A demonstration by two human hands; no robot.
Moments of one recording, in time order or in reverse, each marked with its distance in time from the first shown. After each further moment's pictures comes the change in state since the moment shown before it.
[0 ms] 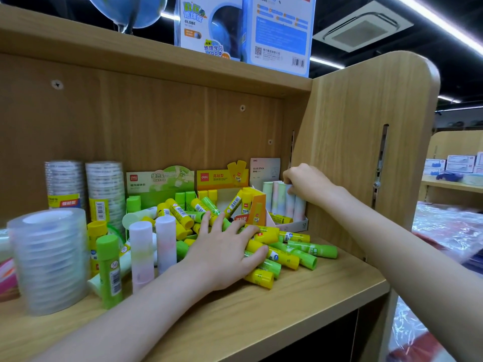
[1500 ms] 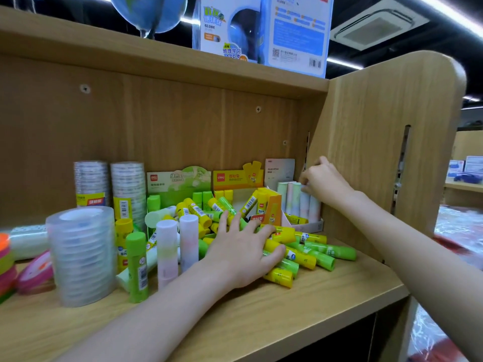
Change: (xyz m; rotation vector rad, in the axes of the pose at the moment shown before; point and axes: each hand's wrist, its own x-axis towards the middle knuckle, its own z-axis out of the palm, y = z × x) left_hand 0.001 -0.002 0.004 -0.009 0.015 -0.003; right_hand -0.001 0.001 0.004 -0.073 0.097 0.043
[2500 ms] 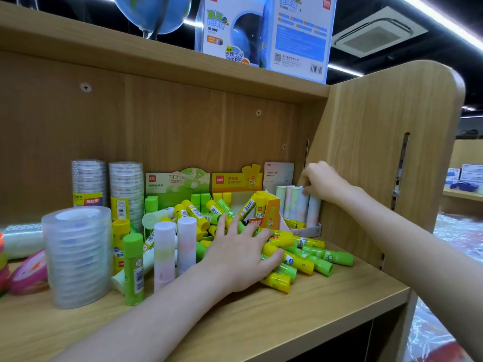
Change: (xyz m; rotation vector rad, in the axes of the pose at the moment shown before) left_hand 0.000 0.000 -0.001 -0.017 0.012 -0.002; right_hand 0.010 -0.001 -0.013 0.162 -0.091 0.073
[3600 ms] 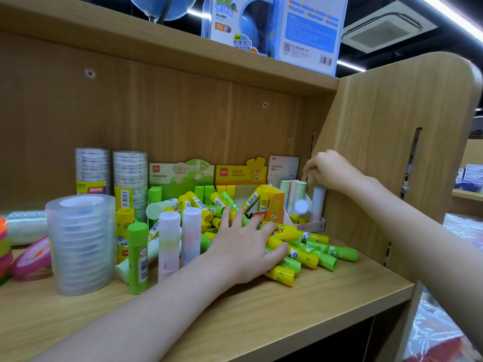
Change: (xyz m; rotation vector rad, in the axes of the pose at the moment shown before) left_hand -0.001 0.001 -0.003 0.000 -0.016 0.003; right_hand 0.003 0.007 -0.008 -0.046 0.080 -0.084
